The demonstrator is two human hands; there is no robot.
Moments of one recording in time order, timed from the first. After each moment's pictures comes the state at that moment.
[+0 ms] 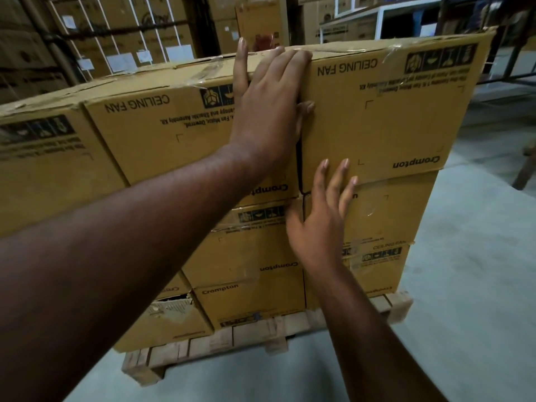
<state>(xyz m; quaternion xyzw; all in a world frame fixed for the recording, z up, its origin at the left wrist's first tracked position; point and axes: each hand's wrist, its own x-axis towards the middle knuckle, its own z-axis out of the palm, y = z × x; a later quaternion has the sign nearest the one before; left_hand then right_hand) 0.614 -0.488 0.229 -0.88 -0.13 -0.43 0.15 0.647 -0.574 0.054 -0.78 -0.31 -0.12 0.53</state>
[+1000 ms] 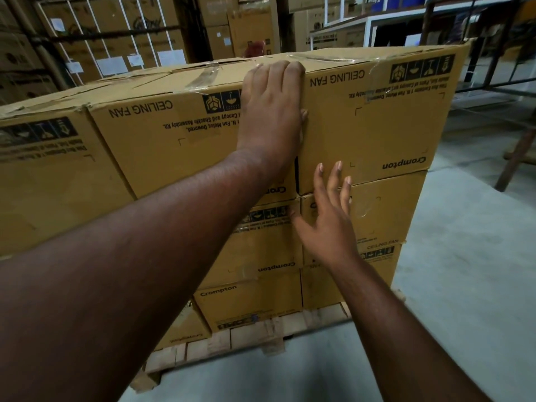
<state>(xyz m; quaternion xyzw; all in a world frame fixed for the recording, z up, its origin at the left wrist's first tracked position) 0.615 -0.494 0.225 -0.88 -0.15 -0.45 0.11 0.664 -0.596 0.058 -0.81 -0.37 -0.07 0.44</state>
